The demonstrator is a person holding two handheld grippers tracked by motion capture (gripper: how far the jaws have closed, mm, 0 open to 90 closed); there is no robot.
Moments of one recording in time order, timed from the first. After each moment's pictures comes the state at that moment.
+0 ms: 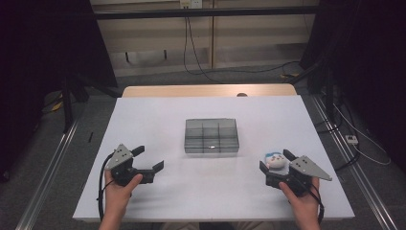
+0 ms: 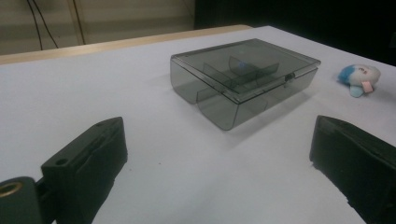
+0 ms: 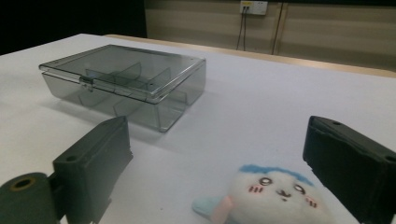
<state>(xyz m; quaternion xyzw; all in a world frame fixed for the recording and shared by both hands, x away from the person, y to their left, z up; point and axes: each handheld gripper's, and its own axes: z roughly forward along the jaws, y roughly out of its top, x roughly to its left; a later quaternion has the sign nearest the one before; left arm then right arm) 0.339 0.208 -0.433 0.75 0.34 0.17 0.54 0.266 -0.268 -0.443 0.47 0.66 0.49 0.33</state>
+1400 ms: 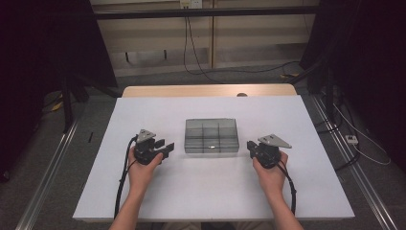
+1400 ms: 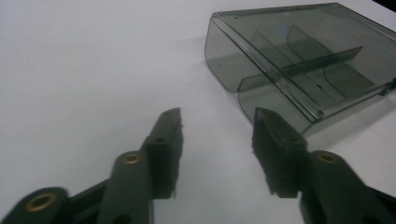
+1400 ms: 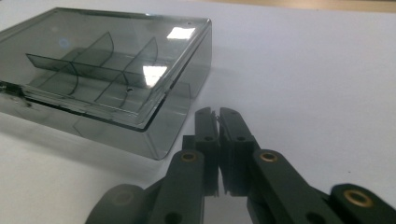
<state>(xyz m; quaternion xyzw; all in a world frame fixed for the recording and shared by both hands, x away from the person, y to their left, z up) 0.403 0.158 -0.449 0.75 0.45 0.14 0.45 0.345 -0.216 -0.454 0.55 0.67 0.40 0.28</state>
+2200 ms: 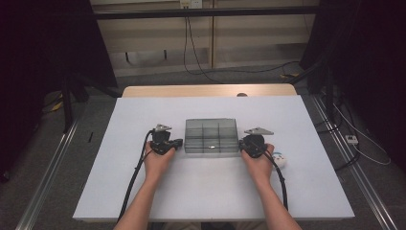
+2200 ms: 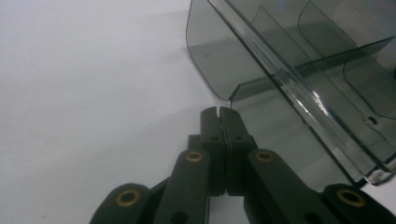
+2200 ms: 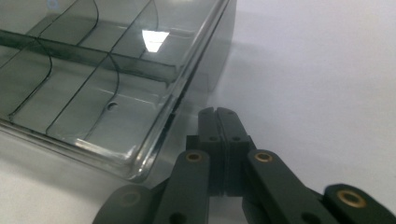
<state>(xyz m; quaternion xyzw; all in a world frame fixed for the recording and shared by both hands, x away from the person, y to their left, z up) 0.437 0.120 -0.470 0.78 0.46 0.10 0.41 0.386 -0.193 -0.468 0.57 0.71 0.35 0.23</state>
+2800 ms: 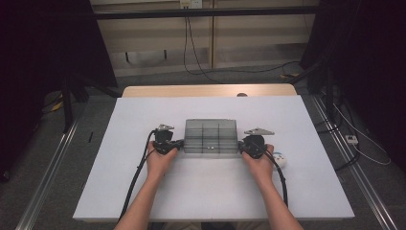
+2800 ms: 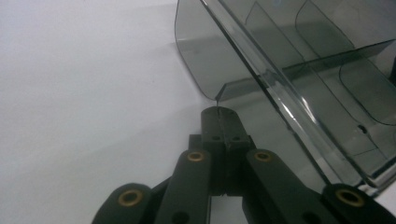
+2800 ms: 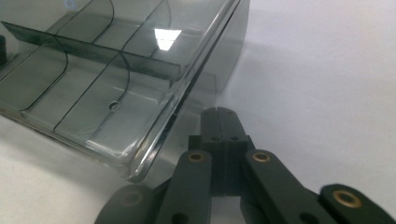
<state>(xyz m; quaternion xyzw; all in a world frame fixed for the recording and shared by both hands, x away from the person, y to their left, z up) 0.436 0.115 -0.469 0.78 0.47 0.08 0.41 0.383 -0.194 -0.468 0.57 0.71 0.36 0.20</state>
